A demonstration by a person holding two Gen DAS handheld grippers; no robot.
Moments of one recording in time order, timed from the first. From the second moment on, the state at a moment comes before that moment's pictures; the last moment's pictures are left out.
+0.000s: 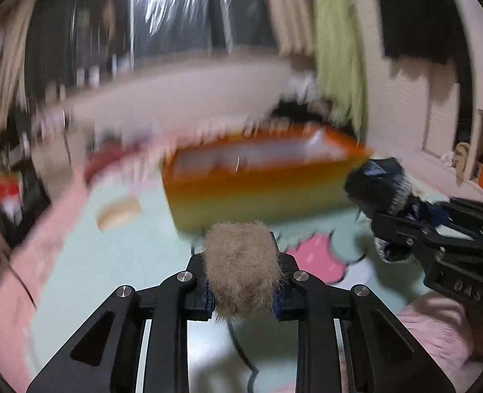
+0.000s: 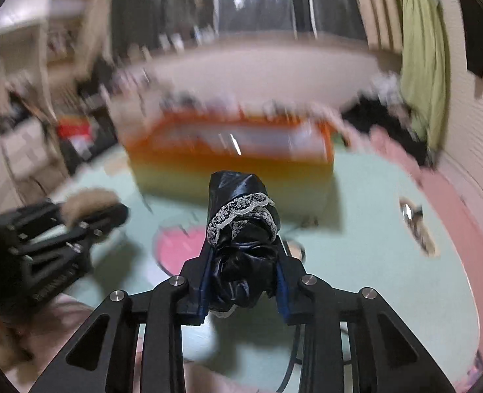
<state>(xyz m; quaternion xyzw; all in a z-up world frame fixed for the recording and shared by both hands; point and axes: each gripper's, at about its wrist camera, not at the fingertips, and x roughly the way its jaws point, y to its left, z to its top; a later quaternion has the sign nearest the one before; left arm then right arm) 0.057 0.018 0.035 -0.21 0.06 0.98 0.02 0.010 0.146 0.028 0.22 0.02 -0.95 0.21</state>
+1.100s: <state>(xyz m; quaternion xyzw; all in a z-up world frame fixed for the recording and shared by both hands) 0.035 0.001 0.018 -0.27 0.00 0.96 0.04 -0.005 0.144 0.018 0.27 0.03 -0.94 0.21</state>
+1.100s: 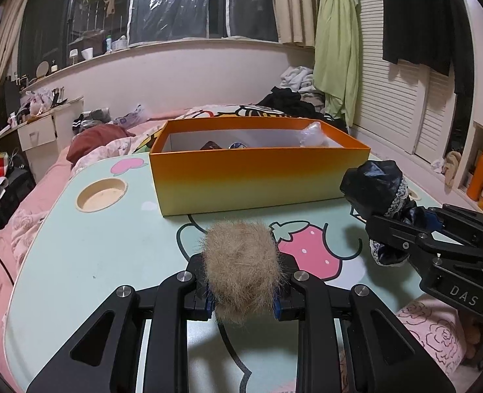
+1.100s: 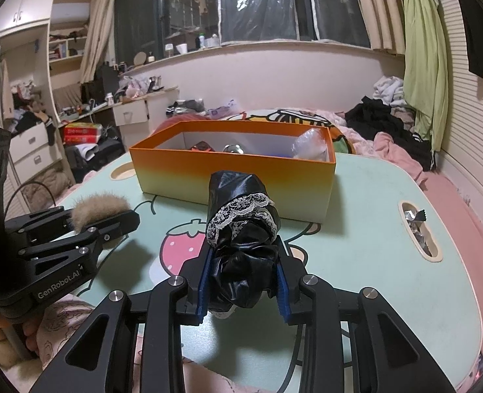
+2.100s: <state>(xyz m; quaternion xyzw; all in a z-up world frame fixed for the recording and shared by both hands) -0.051 -0.029 0.116 -0.21 -0.06 0.98 0.02 -0.105 0.138 0.110 0.22 -0.03 -0.96 0.17</state>
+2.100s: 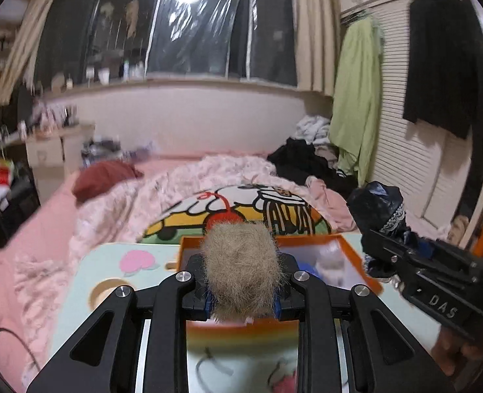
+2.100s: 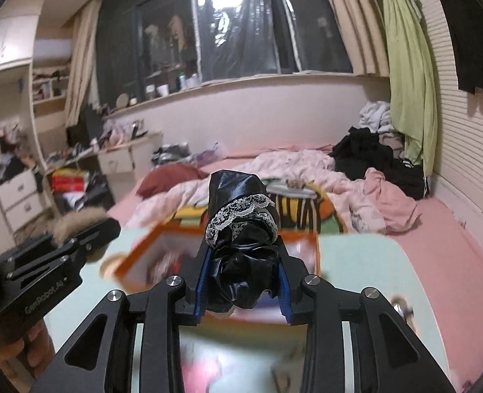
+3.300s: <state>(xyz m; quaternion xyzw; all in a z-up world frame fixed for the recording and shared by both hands) -0.016 -0.007 -0.002 -0.42 -0.01 0.91 -0.03 -0.065 0.153 -0.008 0.41 0.04 -0.91 0.10</state>
